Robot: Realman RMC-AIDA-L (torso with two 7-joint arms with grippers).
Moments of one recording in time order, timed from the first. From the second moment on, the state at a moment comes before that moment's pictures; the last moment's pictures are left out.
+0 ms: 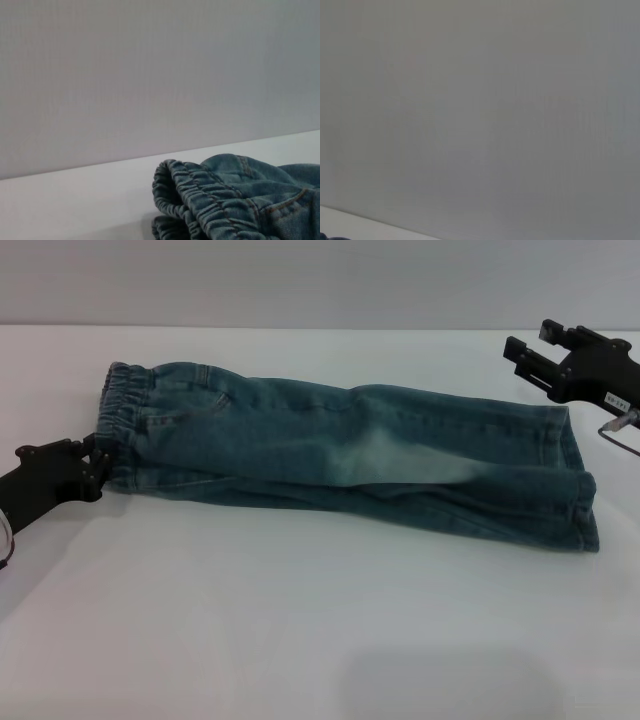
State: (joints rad) left arm -0.45 -2.05 0.60 0.34 1.61 0.99 -0.92; right arm 0.54 2.08 -0.72 -0.47 -1.50 -1.08 1.08
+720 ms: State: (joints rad) left arm -0.45 -2.05 0.60 0.34 1.61 0.99 -0.92; right arm 0.56 2.08 -0.72 -0.43 -1.45 -1.07 0.99
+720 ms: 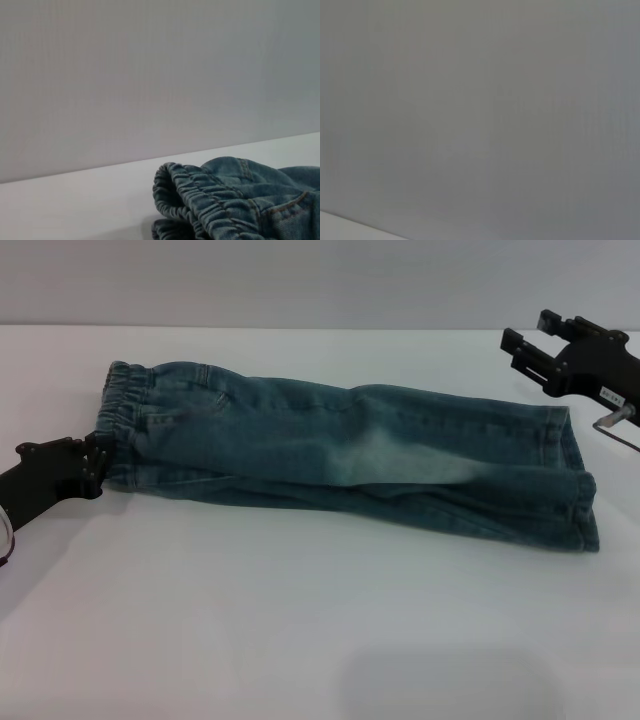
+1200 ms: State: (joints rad) left arm -0.47 -2.05 0.59 0.40 1.61 1.10 -0.97; right arm 0.56 2.08 -0.72 -0.41 -1.45 -1.06 0.98
